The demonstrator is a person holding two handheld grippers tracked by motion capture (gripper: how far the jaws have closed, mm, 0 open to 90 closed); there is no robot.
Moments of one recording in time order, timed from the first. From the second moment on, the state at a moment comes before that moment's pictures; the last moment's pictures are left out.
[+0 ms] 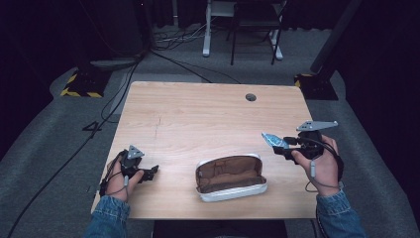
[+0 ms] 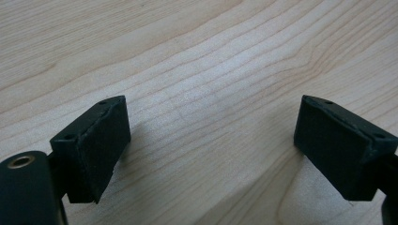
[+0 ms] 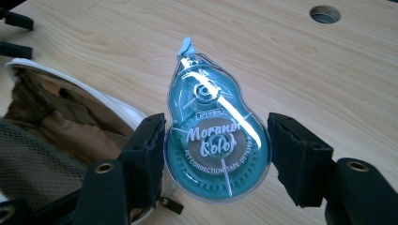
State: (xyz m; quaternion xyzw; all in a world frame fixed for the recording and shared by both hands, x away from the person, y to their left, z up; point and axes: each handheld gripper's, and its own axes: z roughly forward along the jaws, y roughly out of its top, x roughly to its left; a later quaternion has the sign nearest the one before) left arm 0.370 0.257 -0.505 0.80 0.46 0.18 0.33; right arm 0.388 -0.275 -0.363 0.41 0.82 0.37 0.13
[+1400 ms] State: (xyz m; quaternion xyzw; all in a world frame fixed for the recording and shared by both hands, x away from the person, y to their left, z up) left arm 0.370 0.257 -0.505 0.80 0.46 0.17 0.33; right arm 0.356 -0.197 -0.360 0.28 0.89 0.36 0.05
